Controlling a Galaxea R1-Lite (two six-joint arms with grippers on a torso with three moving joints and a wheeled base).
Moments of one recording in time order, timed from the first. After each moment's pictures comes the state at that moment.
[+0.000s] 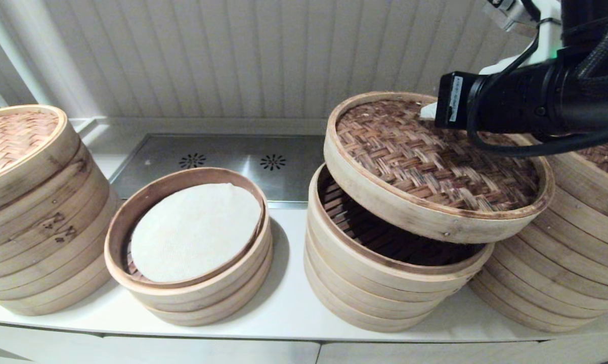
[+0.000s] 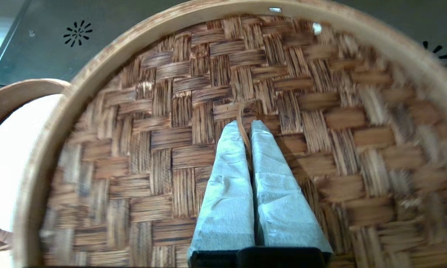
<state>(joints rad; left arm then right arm) -0.01 0.00 -0.03 0.08 0.00 0.01 0.59 1.56 -1.61 0.32 -0.30 0.26</state>
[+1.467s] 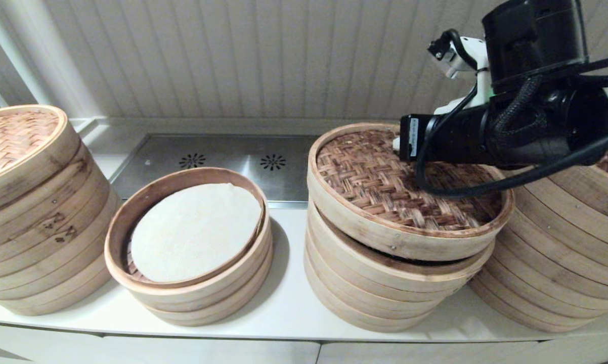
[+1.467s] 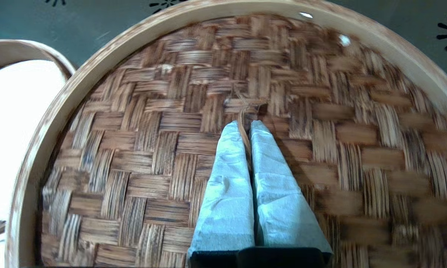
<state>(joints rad) -0.01 0.00 -0.03 0.10 0.00 0.03 0.62 1.63 -1.54 0.27 -0.30 0.26</state>
